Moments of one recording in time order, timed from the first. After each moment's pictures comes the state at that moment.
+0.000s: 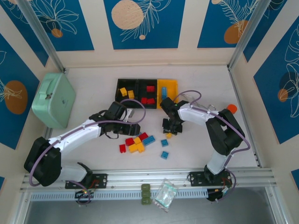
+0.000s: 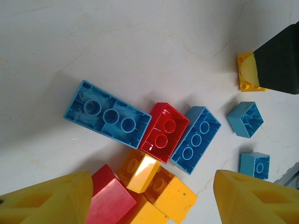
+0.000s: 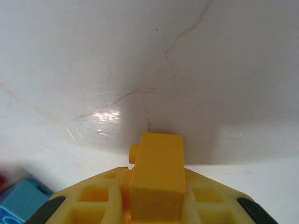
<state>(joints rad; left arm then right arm) -0.62 1.33 0.84 -0.53 0.29 -0.45 0.60 1.73 1.08 -0.84 -0.11 0.74</state>
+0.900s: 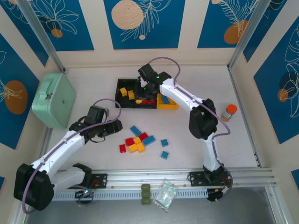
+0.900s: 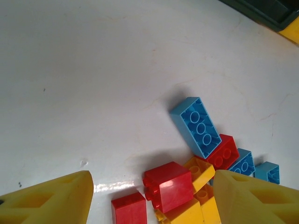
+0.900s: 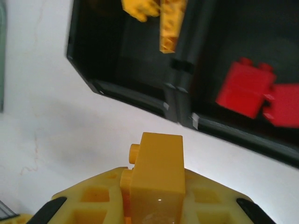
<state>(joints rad) -0.39 1.04 0.67 -0.60 0.20 -0.68 0.65 2.16 2.02 -0.90 -0.25 0.56</state>
